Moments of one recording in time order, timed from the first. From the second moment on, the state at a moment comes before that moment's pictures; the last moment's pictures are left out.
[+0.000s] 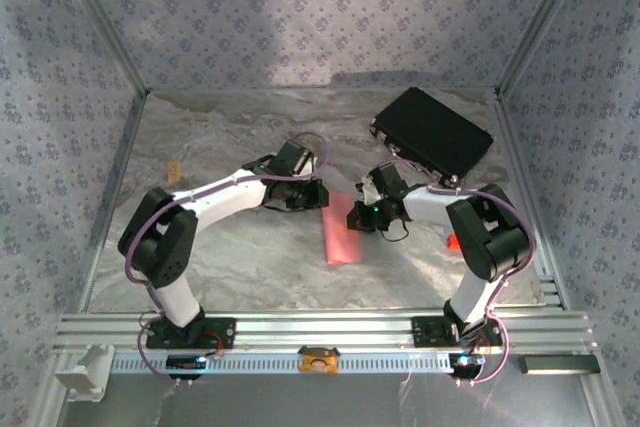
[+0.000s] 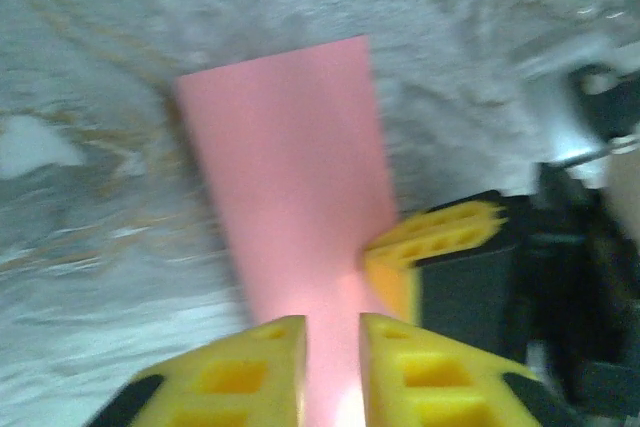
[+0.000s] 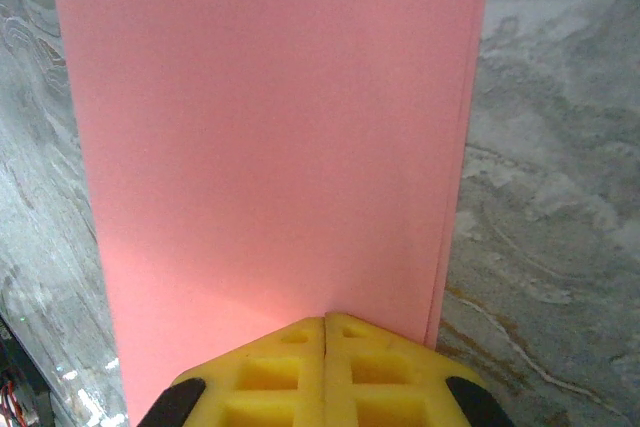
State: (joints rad) left arm -0.70 1.72 1.15 -0.40 0.37 -0.71; right arm 0.47 1.72 0.81 -0.21 -0.54 0.48
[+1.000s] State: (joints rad) left arm -0.66 1.89 1.00 -0.18 0.55 -0.74; right arm 0.47 1.72 0.81 -0.21 -0.55 0.49
